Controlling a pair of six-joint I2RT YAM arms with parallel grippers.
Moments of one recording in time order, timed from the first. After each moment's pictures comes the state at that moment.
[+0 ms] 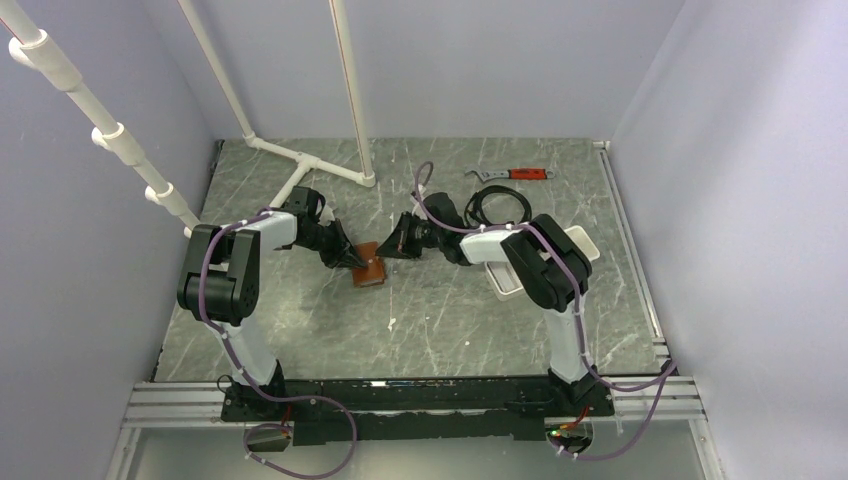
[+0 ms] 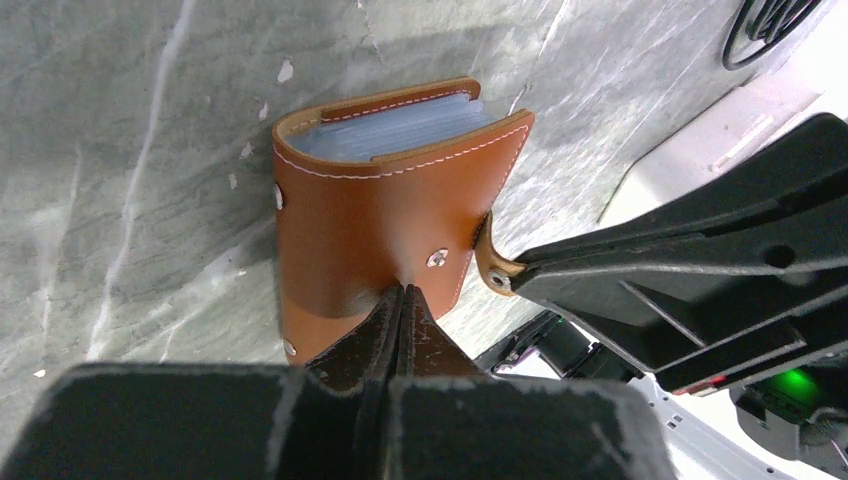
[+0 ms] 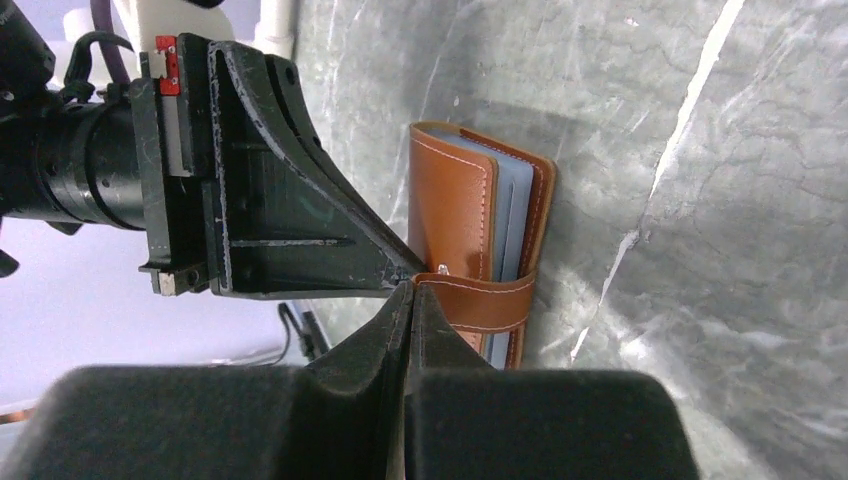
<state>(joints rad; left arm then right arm) -0.15 1.81 1.03 -0.42 0.63 -0.67 0.65 2.06 1.16 0.38 -0.55 0.96</state>
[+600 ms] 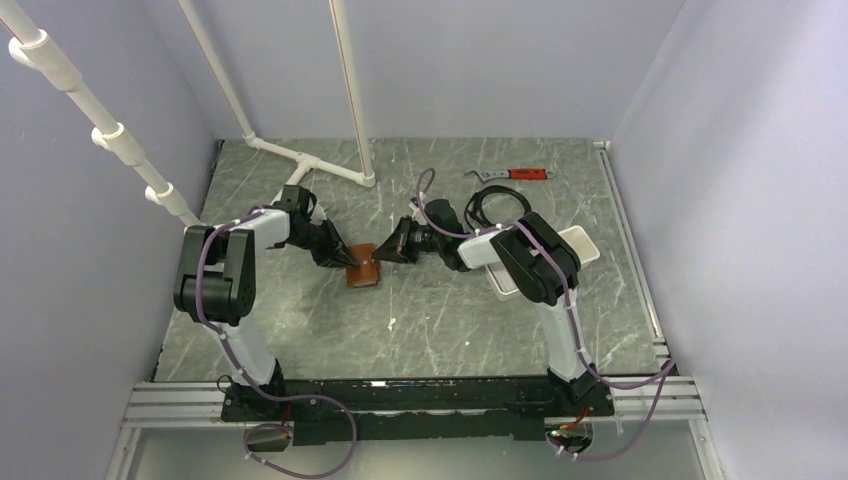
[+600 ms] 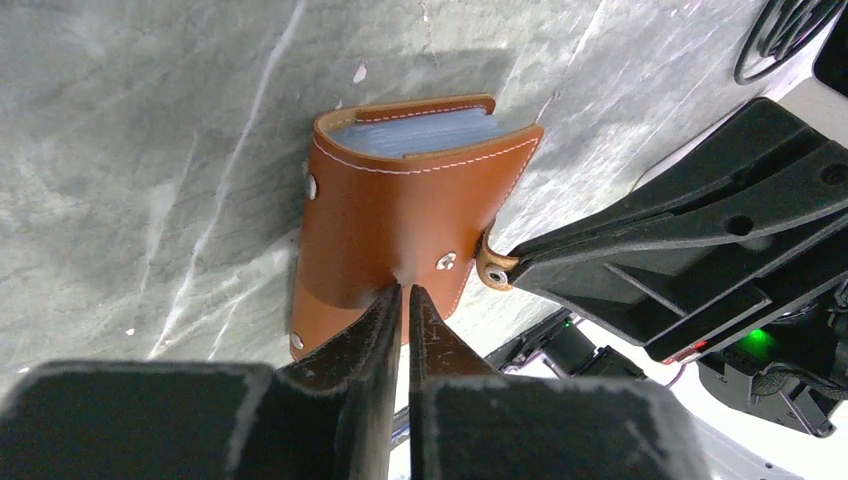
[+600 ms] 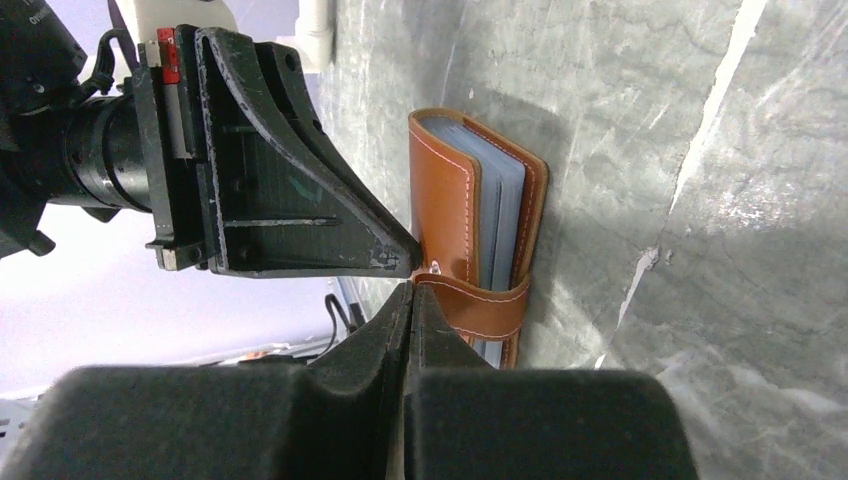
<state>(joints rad) -0.10 1.80 1.04 -0.48 0.62 -0.62 0.64 2.16 1.12 0.61 -0.64 1.15</state>
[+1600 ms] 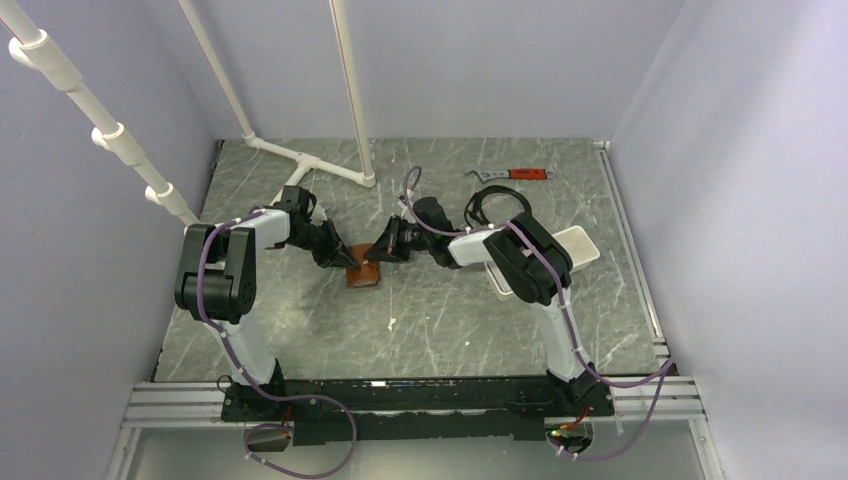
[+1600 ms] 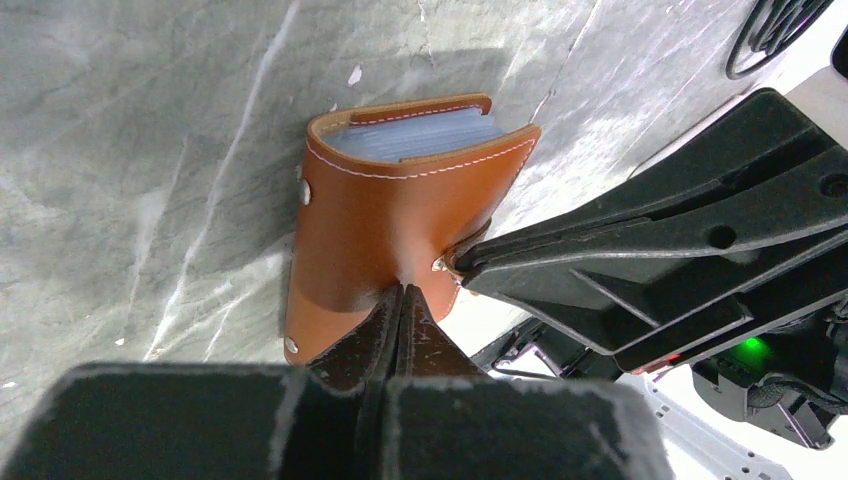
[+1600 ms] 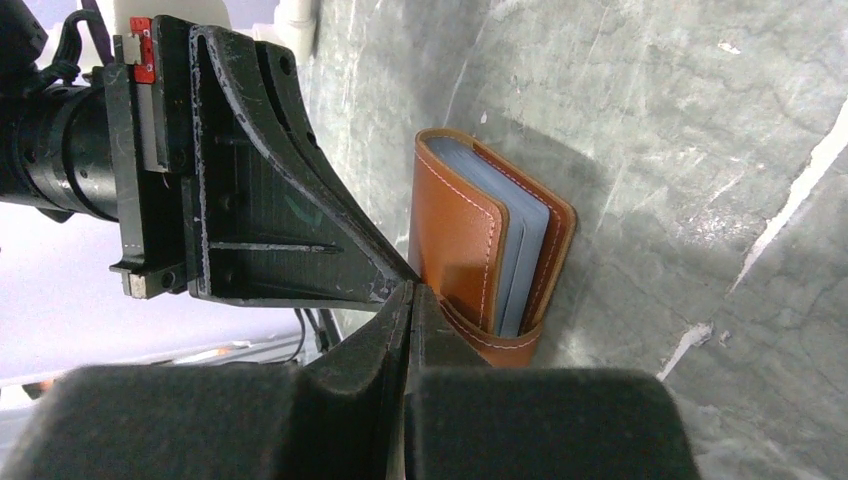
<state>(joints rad) -0.10 1.82 1.04 -0.48 0.64 -0.62 0.68 2.20 1.22 0.52 -0.62 1.06</state>
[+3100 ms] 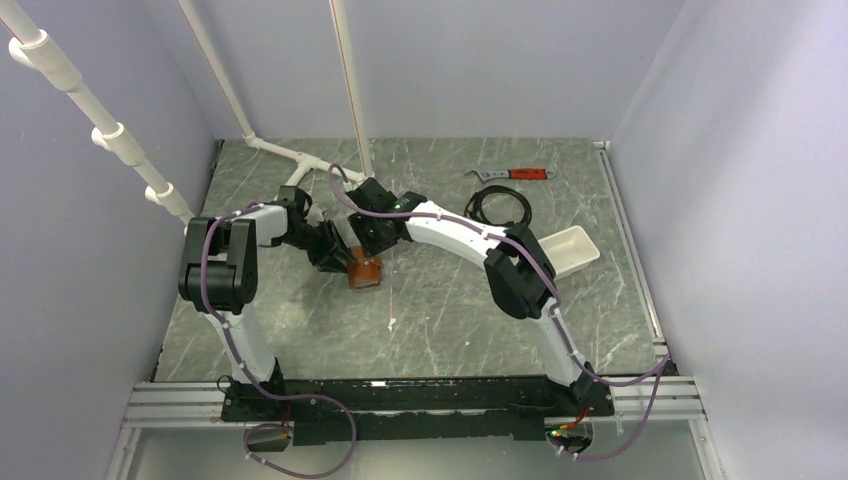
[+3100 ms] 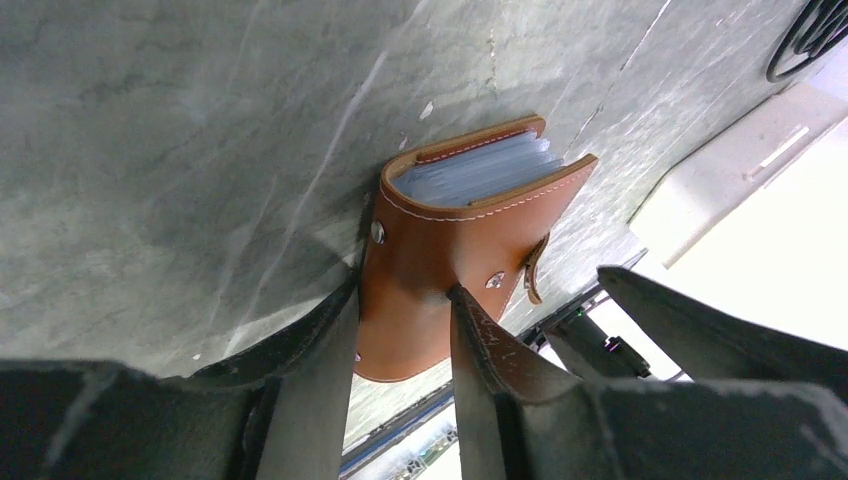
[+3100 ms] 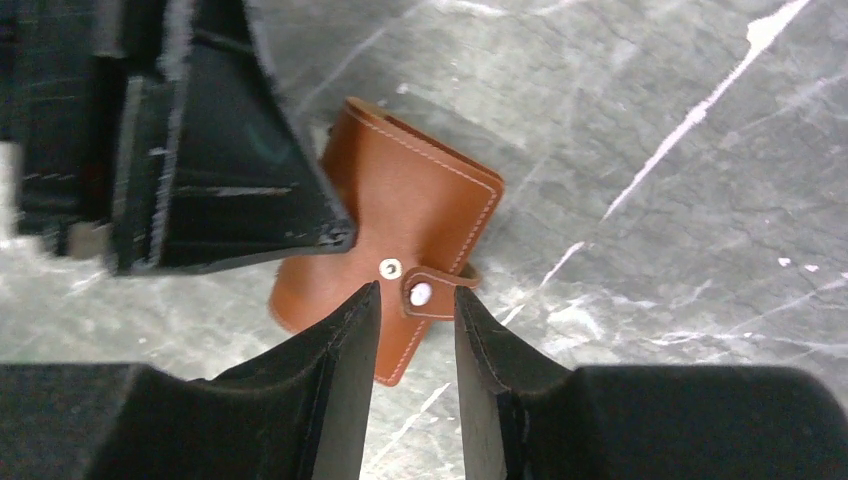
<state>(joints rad) -0.06 1.89 1.10 -0.55 0.64 -0.52 0.88 2.20 1.86 -0.62 -0.02 0.32</state>
